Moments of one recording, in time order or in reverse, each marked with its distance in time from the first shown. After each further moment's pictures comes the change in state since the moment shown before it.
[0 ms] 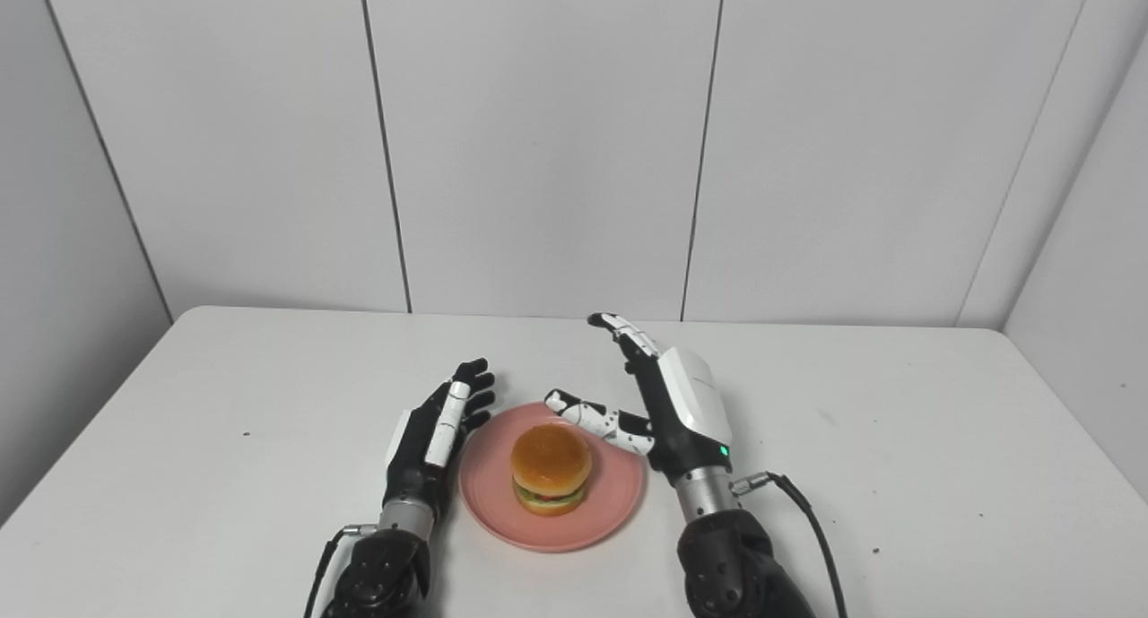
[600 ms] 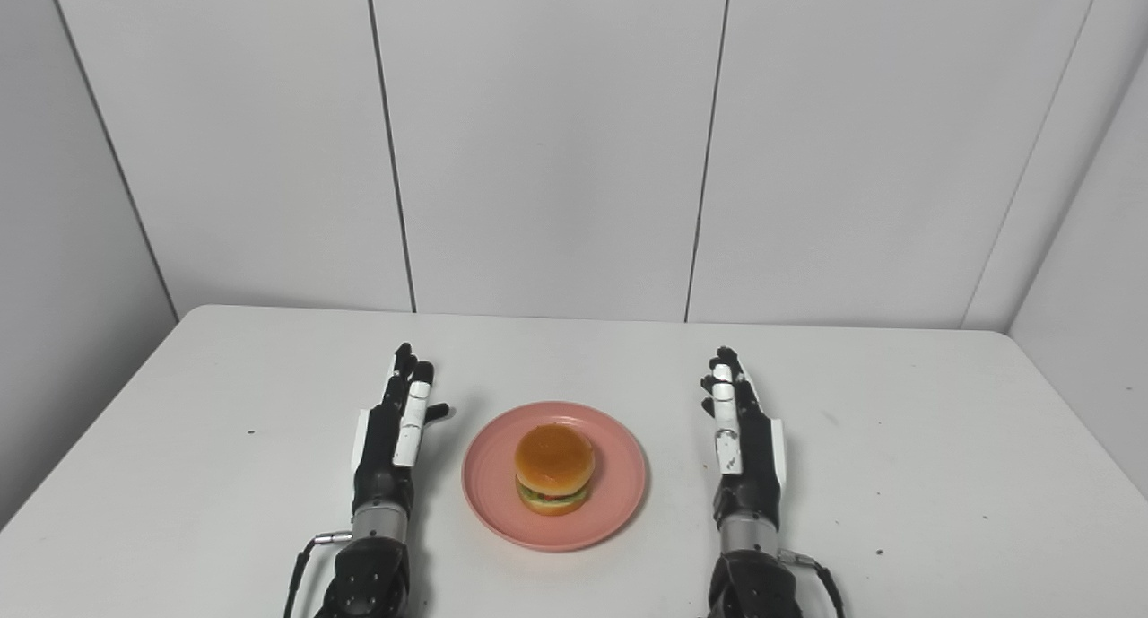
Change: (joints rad) left arm 0.007 0.035 -0.005 0.025 0.056 -0.062 0.064; right arm 0.029 0.109 -0.245 0.108 0.501 0.000 0.080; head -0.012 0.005
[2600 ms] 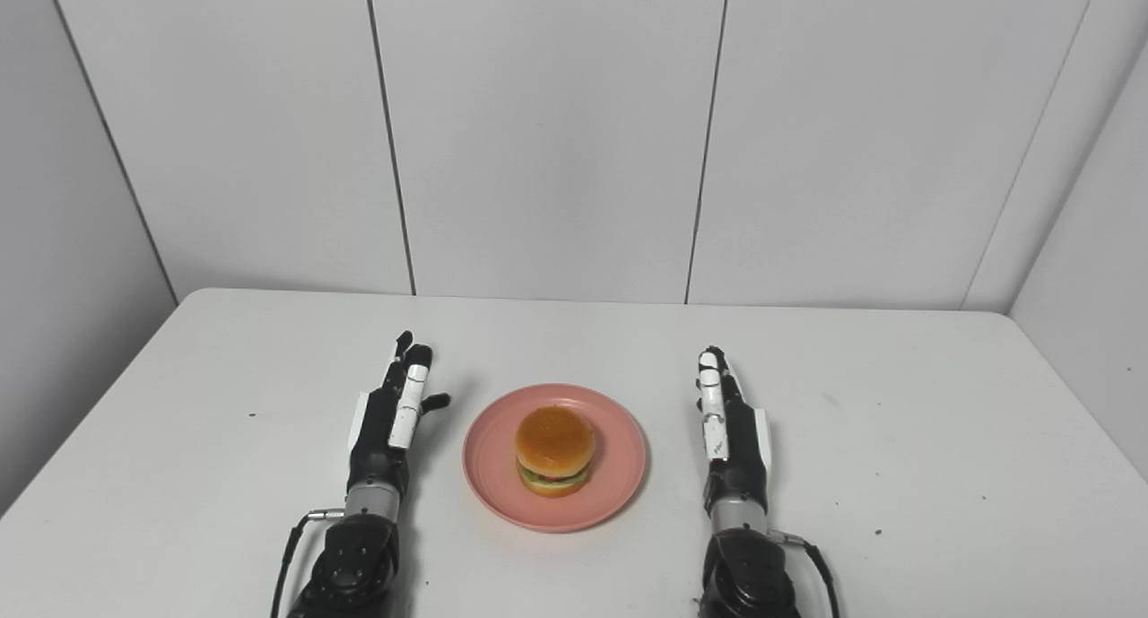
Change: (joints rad) left arm -0.008 0.029 -0.001 0.007 -0.023 0.047 -0.043; right arm -0.017 0.001 0.018 0.011 -0.037 0.095 0.004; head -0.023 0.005
